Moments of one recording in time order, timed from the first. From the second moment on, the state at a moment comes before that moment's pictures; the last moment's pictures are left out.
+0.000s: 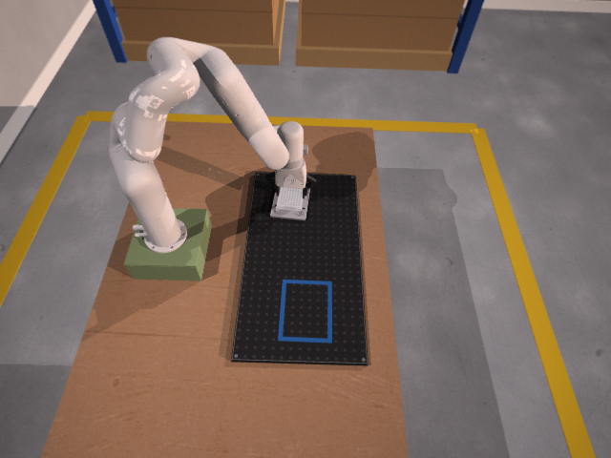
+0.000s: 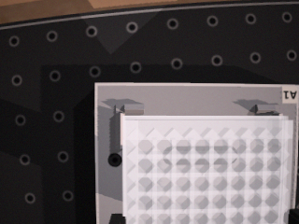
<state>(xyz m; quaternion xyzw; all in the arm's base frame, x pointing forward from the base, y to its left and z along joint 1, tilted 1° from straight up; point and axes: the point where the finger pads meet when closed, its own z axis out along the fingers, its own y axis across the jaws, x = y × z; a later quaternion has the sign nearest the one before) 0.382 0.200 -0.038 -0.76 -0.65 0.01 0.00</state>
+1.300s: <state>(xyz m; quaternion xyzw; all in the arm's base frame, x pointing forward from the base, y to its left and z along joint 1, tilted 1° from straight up) 0.383 0.200 -0.001 -0.76 -0.65 0.01 0.00</state>
